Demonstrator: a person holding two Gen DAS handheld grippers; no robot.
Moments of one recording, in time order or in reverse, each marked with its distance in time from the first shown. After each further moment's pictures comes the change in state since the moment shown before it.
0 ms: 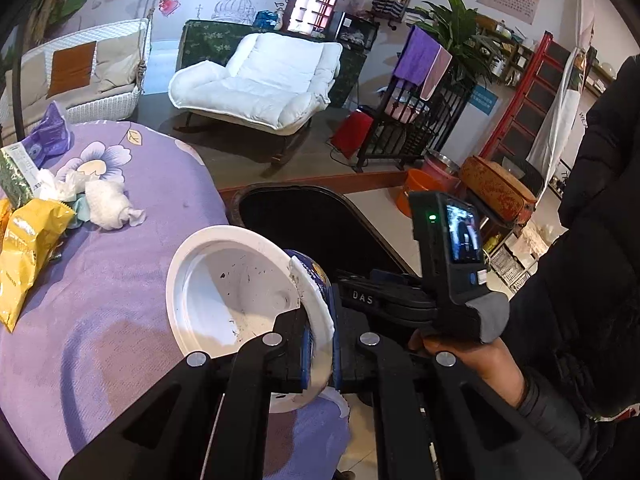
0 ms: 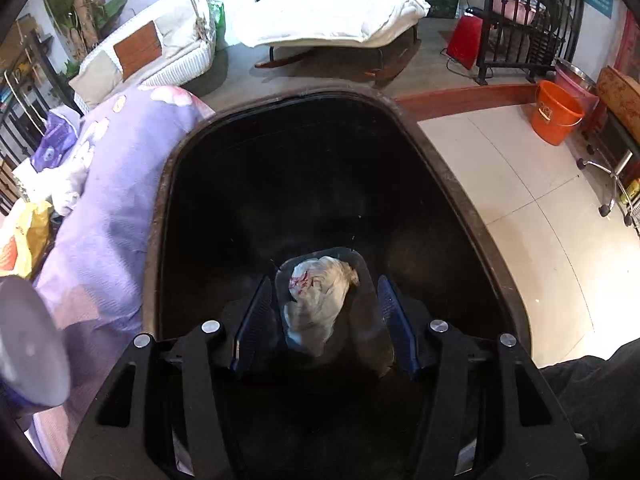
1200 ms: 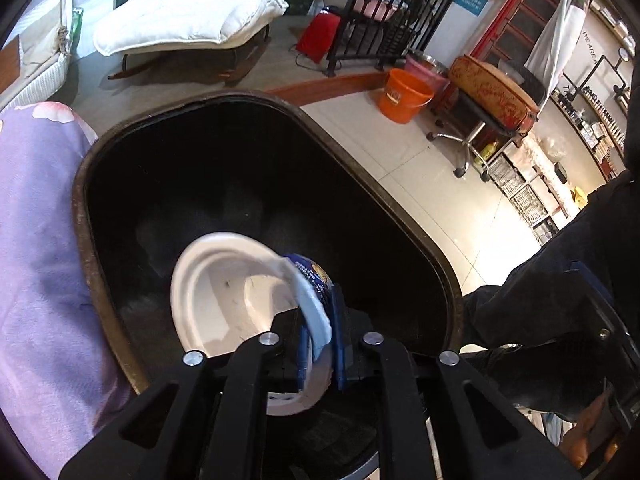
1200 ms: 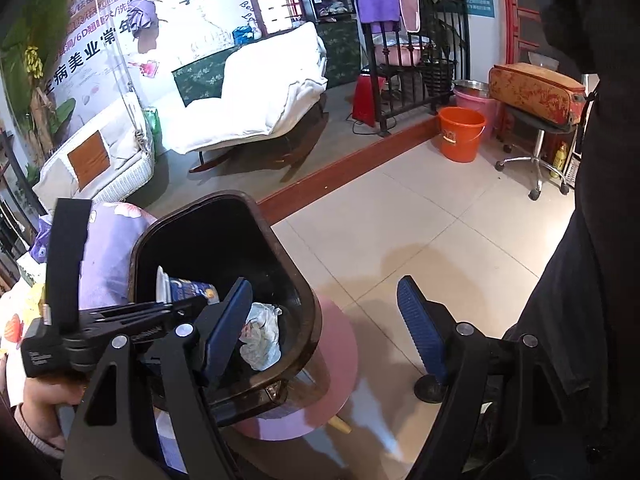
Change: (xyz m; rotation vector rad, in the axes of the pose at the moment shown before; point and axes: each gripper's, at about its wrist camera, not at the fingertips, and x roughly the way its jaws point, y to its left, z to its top) left arm 0.152 -0.042 0.012 0.131 0.374 -0.044; right arm -0.131 -0.091 -0.054 0.249 -0.302 -0.158
